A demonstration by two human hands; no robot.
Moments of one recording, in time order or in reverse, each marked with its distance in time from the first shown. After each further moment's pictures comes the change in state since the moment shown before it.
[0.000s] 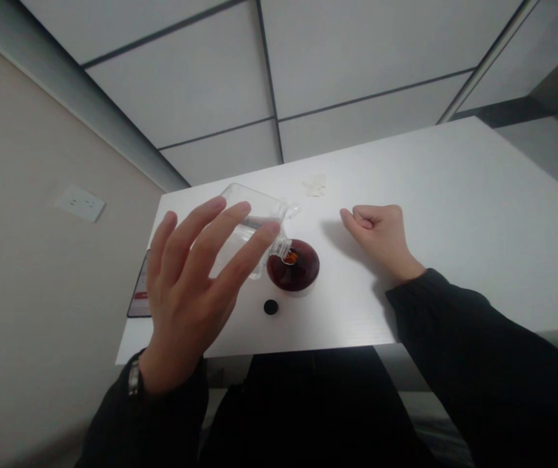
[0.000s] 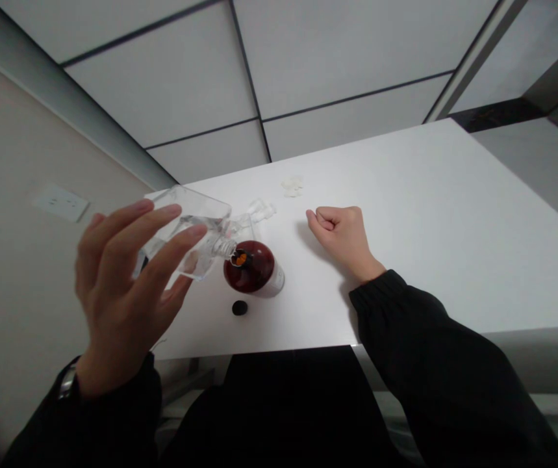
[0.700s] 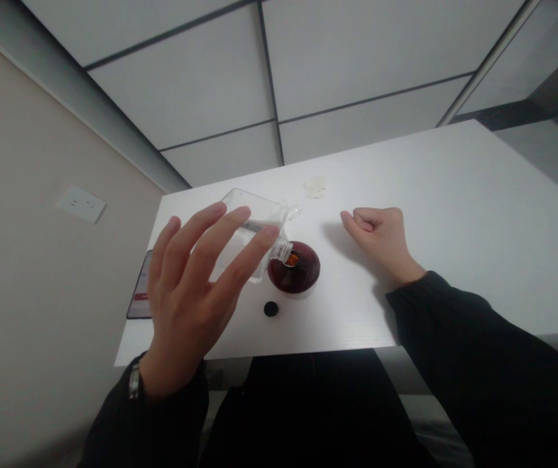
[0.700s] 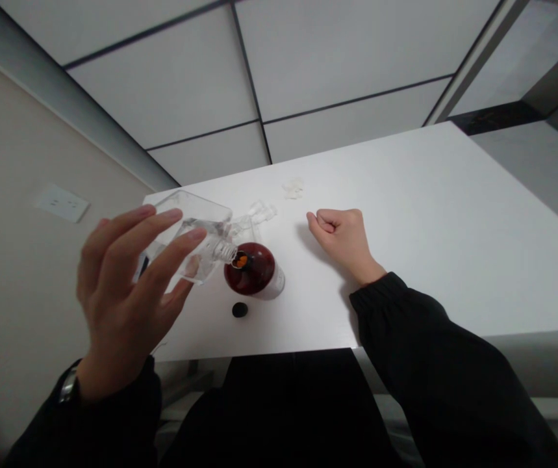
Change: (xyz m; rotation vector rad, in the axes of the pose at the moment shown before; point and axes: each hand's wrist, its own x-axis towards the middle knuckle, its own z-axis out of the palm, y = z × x) left_hand -0.005 0.001 0.000 -0.042 -0.018 -0.056; right_hand -0.001 -0.002 0.000 -0.017 0.001 0.006
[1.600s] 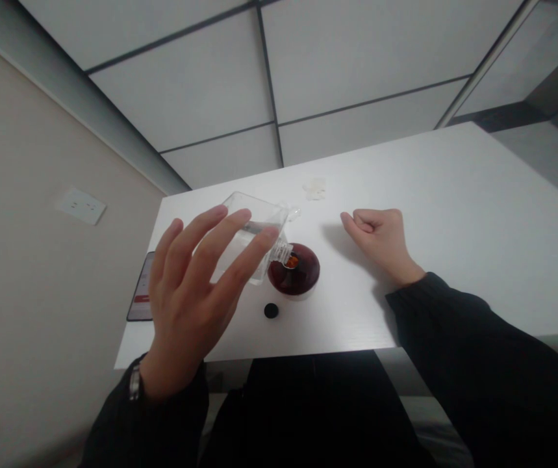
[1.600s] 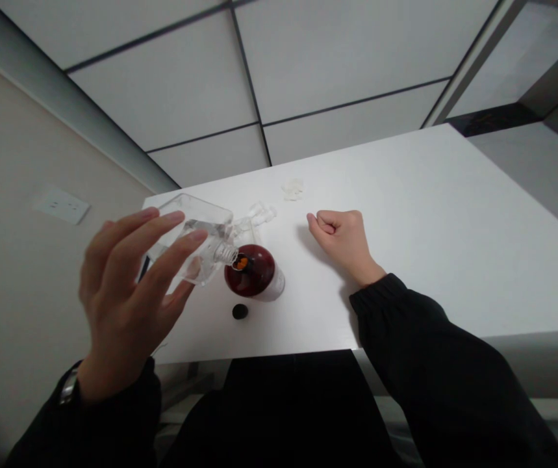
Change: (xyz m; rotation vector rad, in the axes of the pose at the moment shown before) left_hand 0.001 -0.003 -0.001 -0.010 -0.025 0.011; right_hand 0.001 0.001 0.000 0.017 0.016 -0.041
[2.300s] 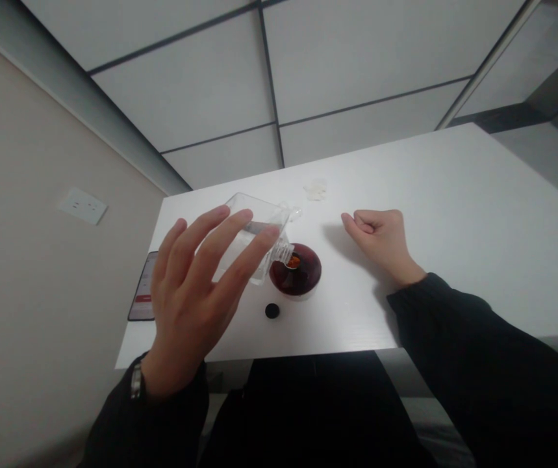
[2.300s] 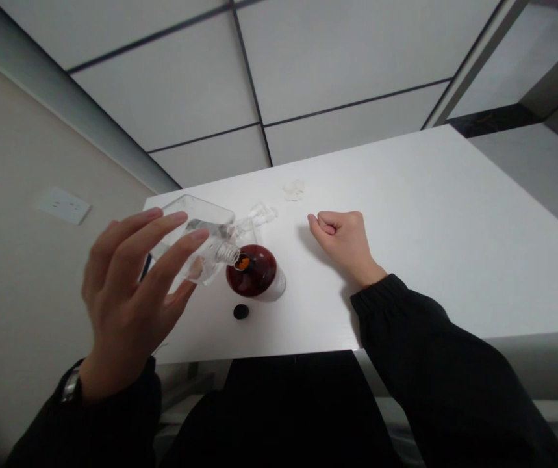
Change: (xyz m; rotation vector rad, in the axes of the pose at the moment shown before) left_hand 0.001 0.002 -0.005 0.033 -0.073 -0.002; right_hand -0.001 -0.002 0.000 0.008 -0.010 0.032
